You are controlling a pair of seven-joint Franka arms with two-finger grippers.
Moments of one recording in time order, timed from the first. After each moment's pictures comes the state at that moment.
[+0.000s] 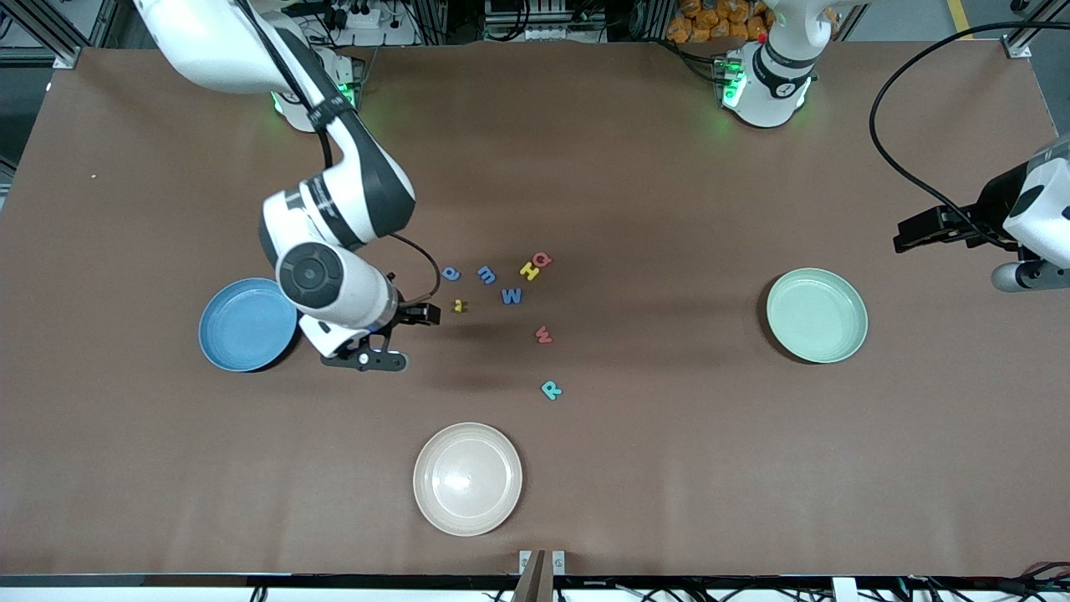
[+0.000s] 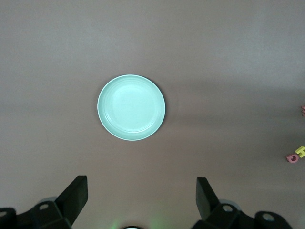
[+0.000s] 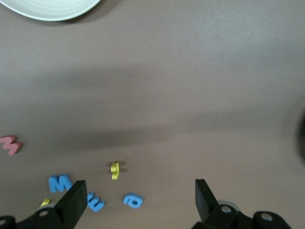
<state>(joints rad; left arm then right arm) 0.11 0.15 -0.16 -1.44 -0.01 1.47 -0.14 0.36 0.57 0.10 -1.52 0.04 1.93 0.53</state>
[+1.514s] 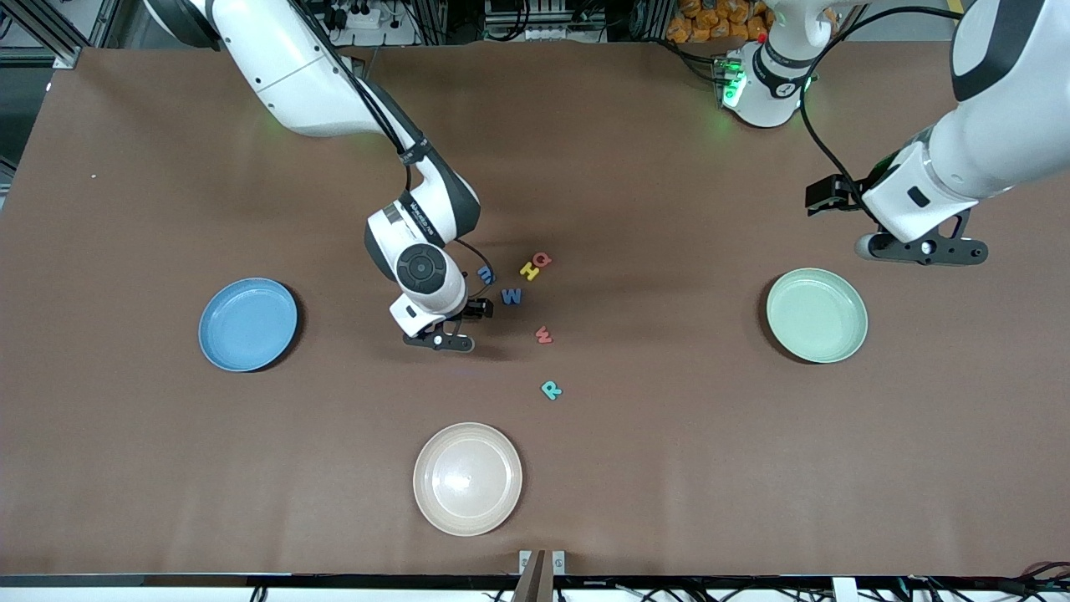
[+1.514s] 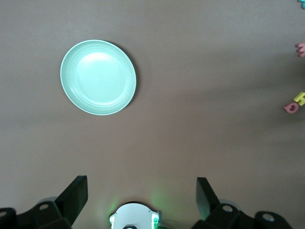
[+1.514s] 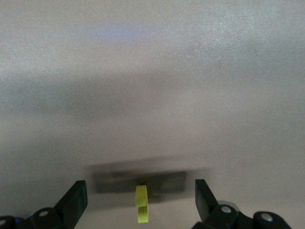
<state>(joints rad) 0.11 0.08 -0.31 -1.60 -0.02 1.45 -0.13 0.52 0.68 0.08 -1.72 0.01 2.28 0.69</state>
